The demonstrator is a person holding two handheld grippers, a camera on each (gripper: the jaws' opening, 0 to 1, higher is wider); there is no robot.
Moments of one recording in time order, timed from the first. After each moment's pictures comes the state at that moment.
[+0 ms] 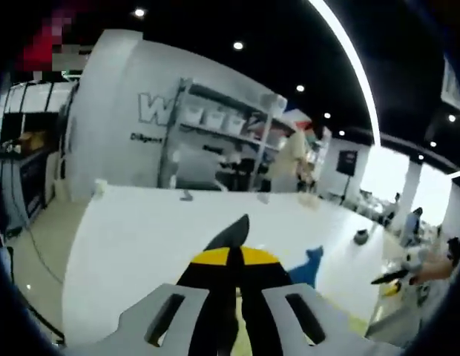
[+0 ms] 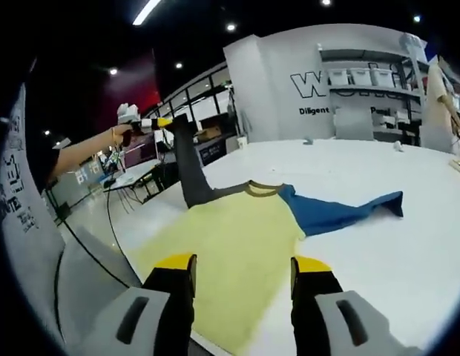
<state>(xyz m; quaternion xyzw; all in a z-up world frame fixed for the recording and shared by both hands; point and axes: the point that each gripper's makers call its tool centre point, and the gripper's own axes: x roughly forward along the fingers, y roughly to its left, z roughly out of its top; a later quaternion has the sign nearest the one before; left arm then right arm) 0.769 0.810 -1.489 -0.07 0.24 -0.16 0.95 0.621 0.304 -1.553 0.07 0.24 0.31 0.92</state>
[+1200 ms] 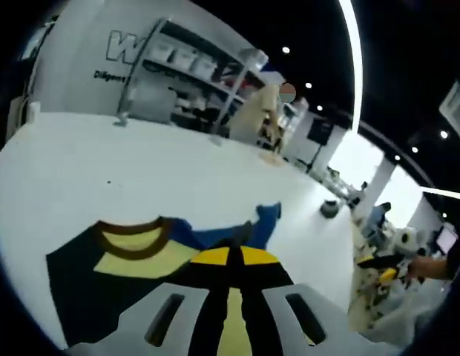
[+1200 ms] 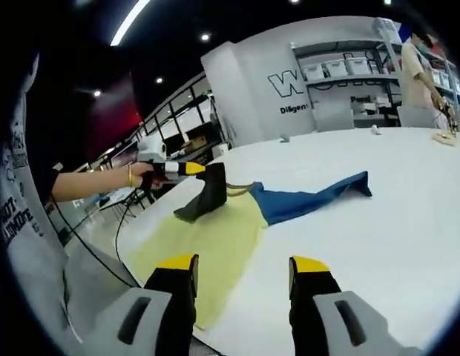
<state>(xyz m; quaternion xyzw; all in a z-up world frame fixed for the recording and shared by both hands) 0.800 0.428 -1.550 -0.14 0.27 -0.37 0.88 0.597 0.194 -1.558 0.12 0.24 0.26 0.93</state>
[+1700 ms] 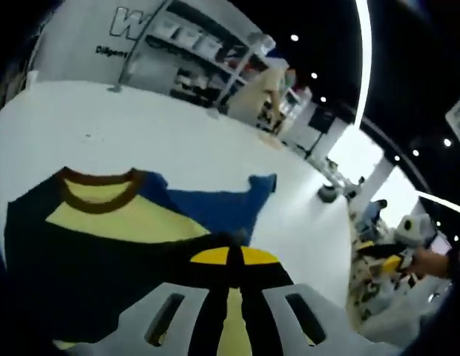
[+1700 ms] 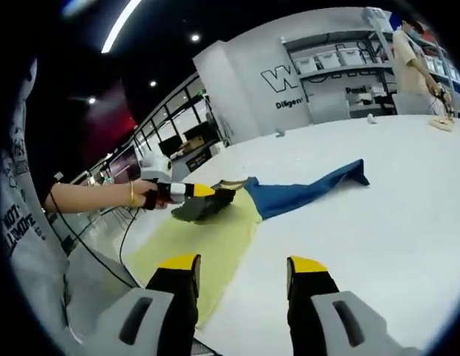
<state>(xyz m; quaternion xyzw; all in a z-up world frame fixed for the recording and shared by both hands) 0.770 0.375 -1.615 -0.14 0.33 -0.38 0.85 0.605 0.192 -1.569 0.13 0.25 0.26 0.92</state>
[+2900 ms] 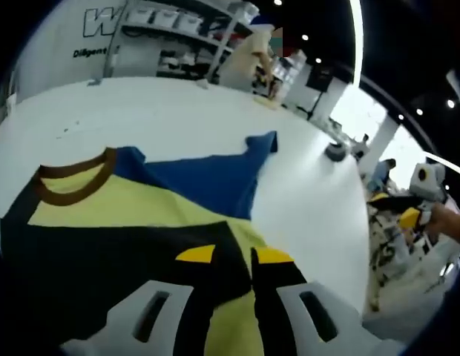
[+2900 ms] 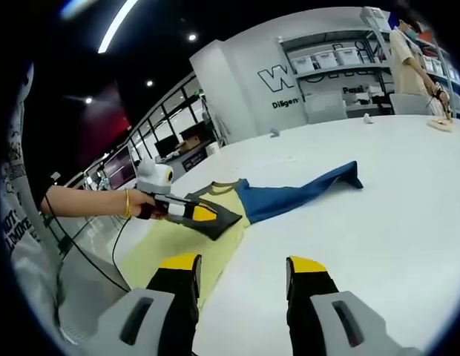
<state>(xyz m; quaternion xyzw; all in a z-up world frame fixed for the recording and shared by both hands) 0.757 0.351 -1.657 -0.04 0.38 -0.39 0.84 0.628 0.171 -1.575 0.13 0.26 0.25 0.92</state>
